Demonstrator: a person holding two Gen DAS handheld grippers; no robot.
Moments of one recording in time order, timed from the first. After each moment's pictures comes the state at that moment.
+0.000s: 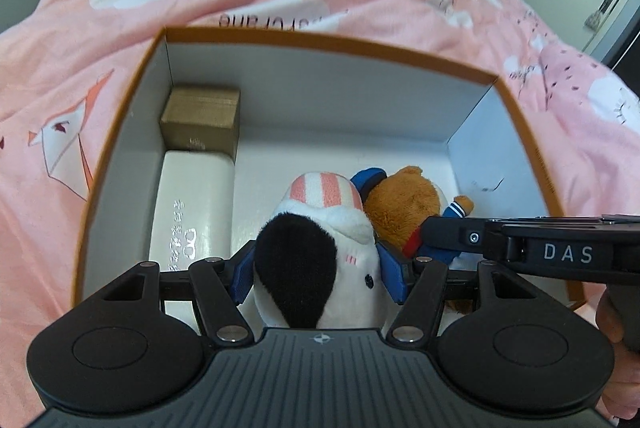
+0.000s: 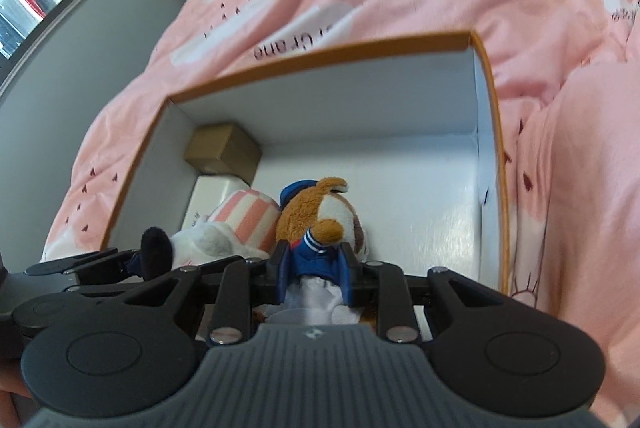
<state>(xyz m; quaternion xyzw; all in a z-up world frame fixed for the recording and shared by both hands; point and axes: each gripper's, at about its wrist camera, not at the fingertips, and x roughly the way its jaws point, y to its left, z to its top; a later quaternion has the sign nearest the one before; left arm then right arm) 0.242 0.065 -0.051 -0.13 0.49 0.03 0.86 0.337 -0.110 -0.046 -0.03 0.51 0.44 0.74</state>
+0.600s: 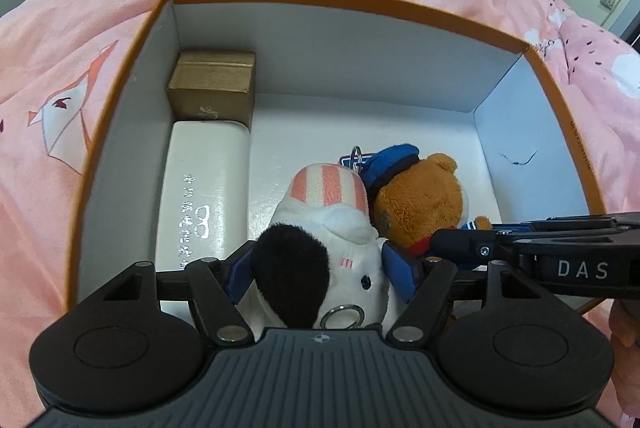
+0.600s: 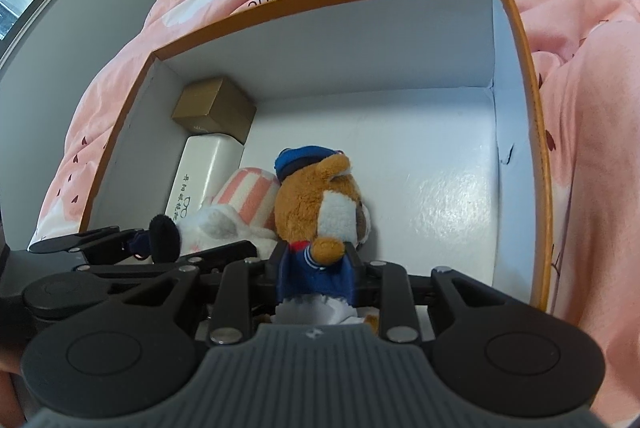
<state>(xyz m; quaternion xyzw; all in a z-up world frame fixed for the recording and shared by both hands) 0.241 0.071 -0.065 -0.12 0.52 0.04 0.85 0.339 -0.100 -0.071 -0.05 0.55 0.45 0.70</state>
